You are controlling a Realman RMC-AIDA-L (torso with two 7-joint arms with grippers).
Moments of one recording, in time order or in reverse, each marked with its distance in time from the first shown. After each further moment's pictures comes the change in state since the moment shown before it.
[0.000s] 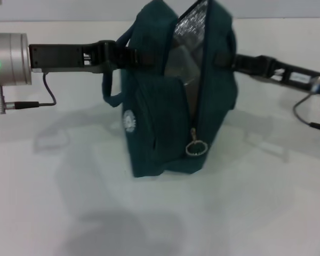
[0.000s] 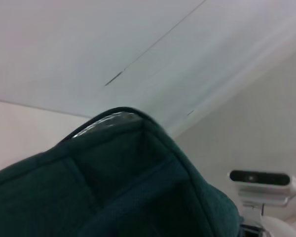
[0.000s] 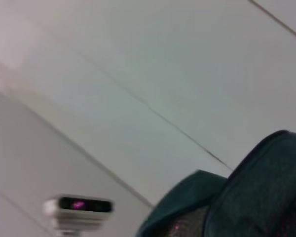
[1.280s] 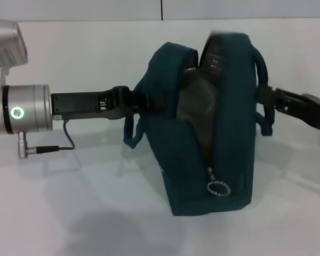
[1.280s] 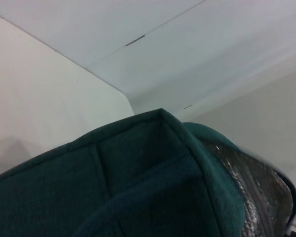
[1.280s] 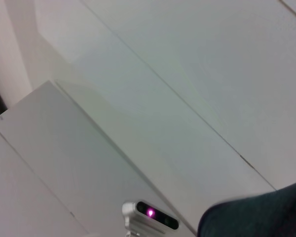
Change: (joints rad) left arm 0.021 -0.013 0.001 -0.269 0.022 -0.039 0.088; right arm -0.206 -0.011 -0.020 -0.095 0.024 -0.233 -0.176
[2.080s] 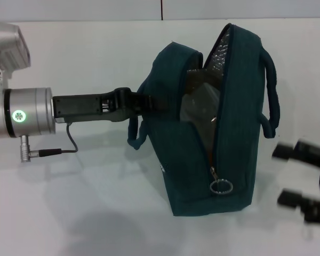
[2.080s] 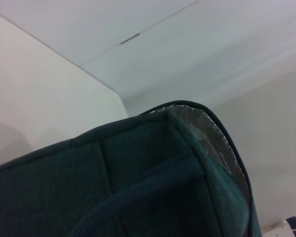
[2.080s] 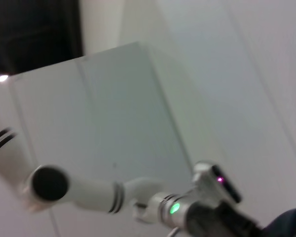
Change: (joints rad) left arm 0.003 -0.006 -0.005 -0.020 -0.013 0.012 0.011; right arm -0.143 -0.003 -0.015 -0.018 -0.112 -0.231 -0.527
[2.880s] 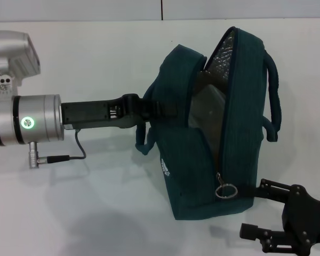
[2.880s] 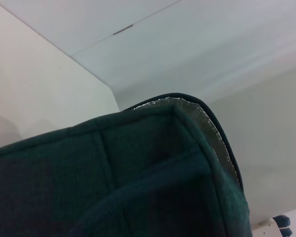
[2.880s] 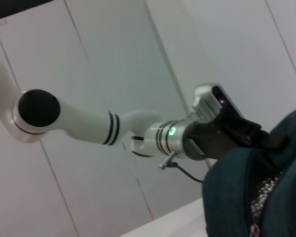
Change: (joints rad) left arm -0.010 -0.006 0.005 -0.060 -0.009 0.000 0.026; right arm 0.030 0.013 -0.075 0.174 -0.104 0.183 -0.134
